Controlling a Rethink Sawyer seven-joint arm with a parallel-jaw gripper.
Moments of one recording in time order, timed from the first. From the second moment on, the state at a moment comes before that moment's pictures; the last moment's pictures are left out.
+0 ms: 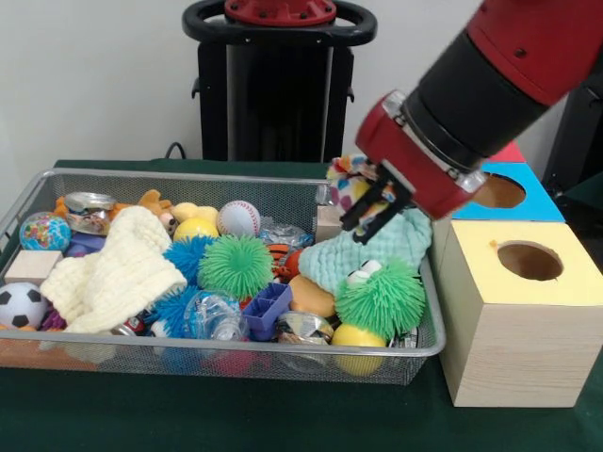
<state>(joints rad) 0.10 -0.28 -0.22 0.73 -0.36 1.34 2.45</state>
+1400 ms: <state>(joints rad) 0.25 -0.11 -0.30 0.55 -0.20 1.72 2.65</state>
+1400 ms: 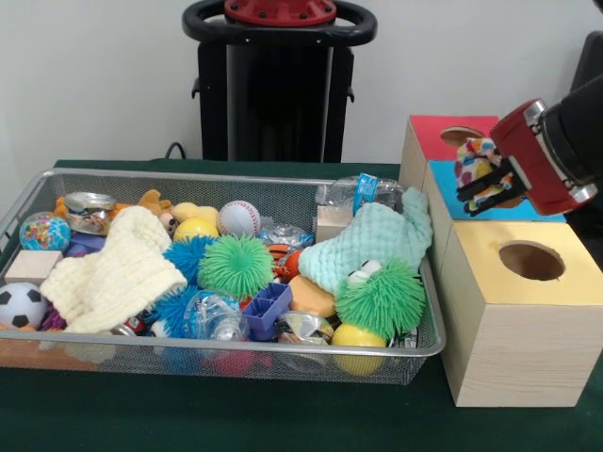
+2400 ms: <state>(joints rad) 0.16 -0.01 -0.32 0.30 -0.15 1.79 2.65</state>
